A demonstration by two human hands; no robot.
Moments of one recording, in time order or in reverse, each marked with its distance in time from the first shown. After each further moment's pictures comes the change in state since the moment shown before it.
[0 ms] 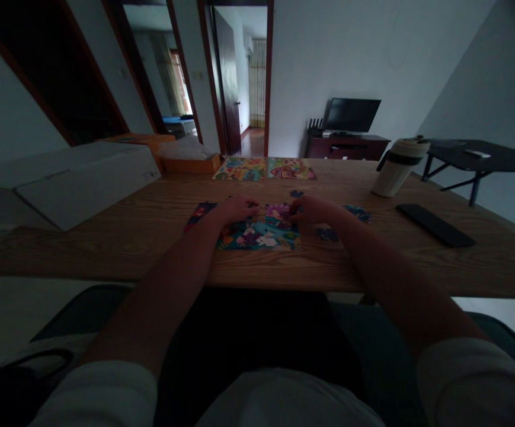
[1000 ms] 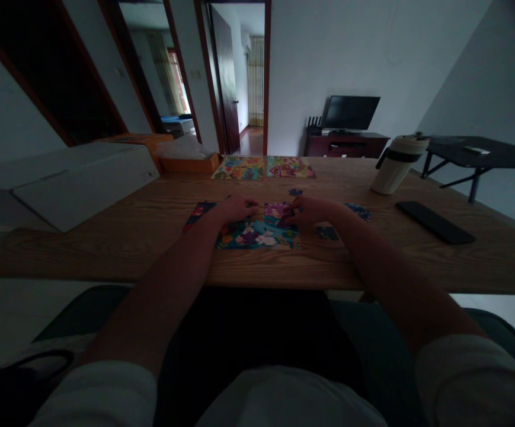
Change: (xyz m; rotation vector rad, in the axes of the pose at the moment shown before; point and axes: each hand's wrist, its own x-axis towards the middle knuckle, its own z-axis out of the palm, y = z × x) left_hand 0.002 -0.003 0.002 -0.022 -0.013 0.007; right_hand 0.002 0.008 0.004 0.101 -0.051 -0.069
